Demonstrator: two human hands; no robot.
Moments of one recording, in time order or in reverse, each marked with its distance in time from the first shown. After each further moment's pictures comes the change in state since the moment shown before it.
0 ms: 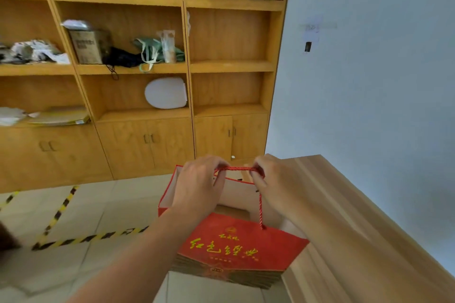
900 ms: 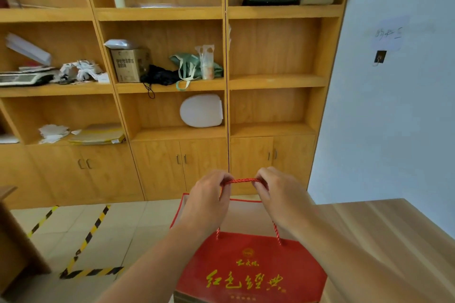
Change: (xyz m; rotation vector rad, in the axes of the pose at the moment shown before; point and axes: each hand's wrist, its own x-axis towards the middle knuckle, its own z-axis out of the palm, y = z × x) left_hand 0.153 -0.217 0.037 -0.047 0.039 -0.123; right_hand 0.237 -0.030 0.158 0.035 0.003 -0.123
